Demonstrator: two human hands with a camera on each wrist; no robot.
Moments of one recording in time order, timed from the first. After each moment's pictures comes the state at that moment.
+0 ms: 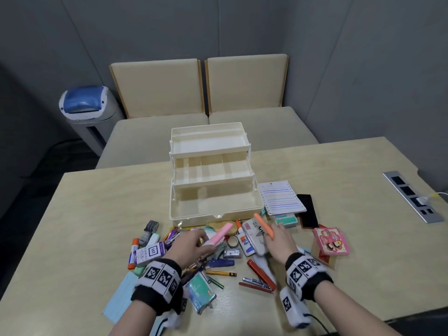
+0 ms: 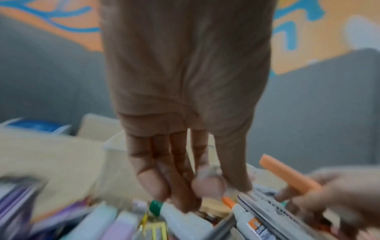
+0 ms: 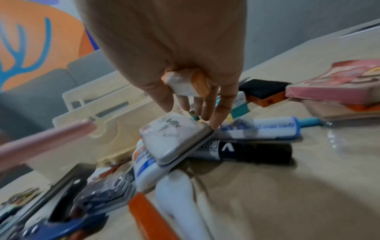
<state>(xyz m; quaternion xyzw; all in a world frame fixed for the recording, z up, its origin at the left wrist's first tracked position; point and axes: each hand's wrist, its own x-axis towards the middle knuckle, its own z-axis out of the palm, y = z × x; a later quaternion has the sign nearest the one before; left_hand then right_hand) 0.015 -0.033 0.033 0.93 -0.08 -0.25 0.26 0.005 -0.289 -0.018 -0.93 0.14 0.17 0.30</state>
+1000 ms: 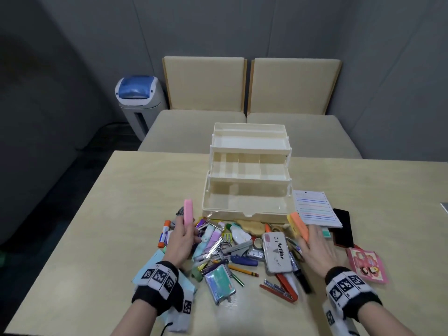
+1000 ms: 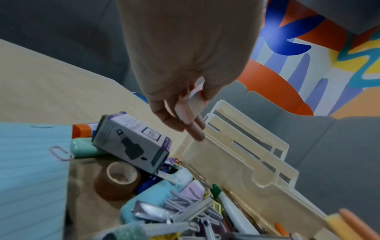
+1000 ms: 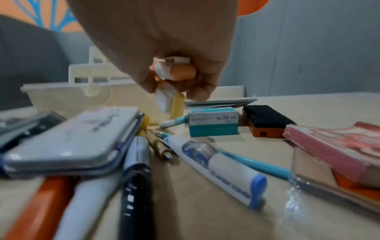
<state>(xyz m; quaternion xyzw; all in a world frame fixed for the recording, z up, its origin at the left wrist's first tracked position) -0.014 0.025 0.012 0.83 0.17 -0.02 0.53 0.009 -0.310 -0.010 -0.98 0.03 0.09 0.19</state>
